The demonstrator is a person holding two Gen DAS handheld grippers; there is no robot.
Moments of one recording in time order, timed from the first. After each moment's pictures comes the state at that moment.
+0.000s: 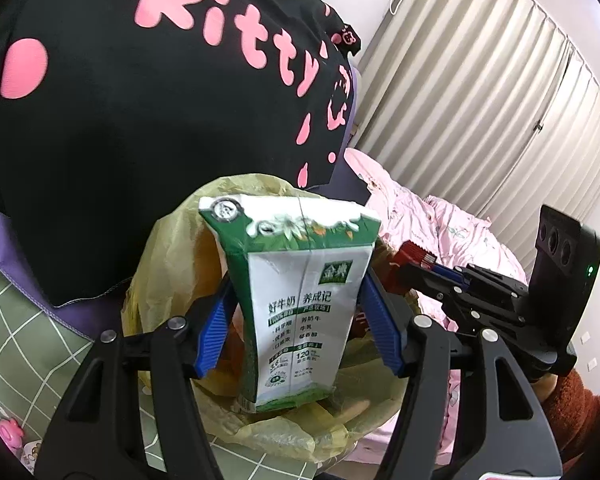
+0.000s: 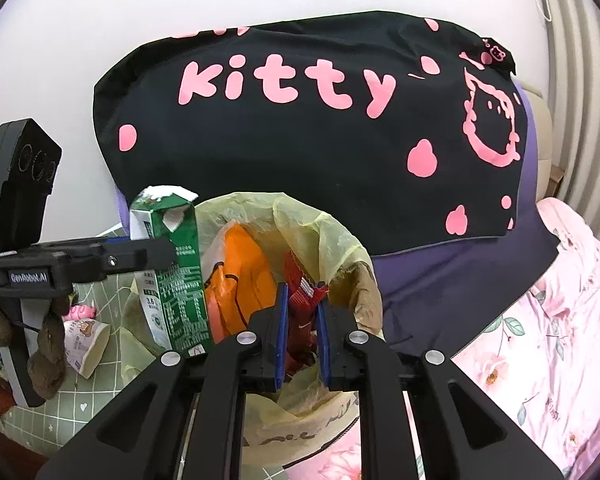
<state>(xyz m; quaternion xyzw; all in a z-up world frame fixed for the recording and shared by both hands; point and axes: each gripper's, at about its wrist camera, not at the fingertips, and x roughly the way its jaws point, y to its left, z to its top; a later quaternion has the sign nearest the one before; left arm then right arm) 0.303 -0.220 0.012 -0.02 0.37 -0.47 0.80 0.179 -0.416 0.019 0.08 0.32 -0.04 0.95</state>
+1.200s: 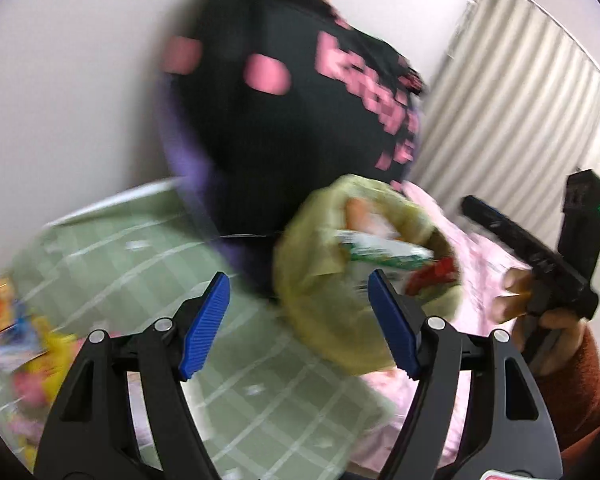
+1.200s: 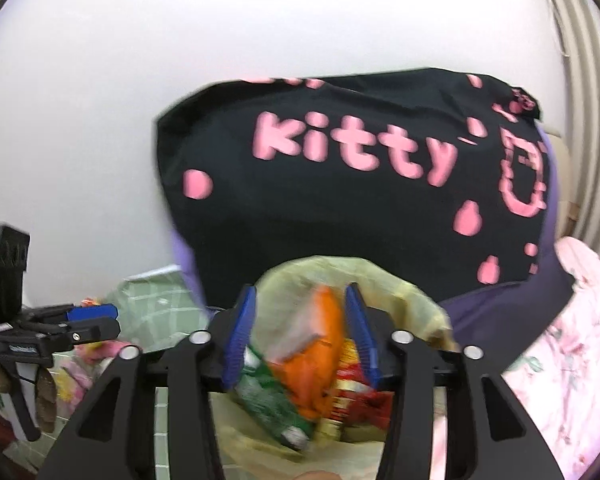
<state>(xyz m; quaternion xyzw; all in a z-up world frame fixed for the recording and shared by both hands) 0.269 -0.050 0.013 -0.06 0.35 -0.35 0.87 0.192 -0.341 0.071 0.06 0.25 0.01 0.97</state>
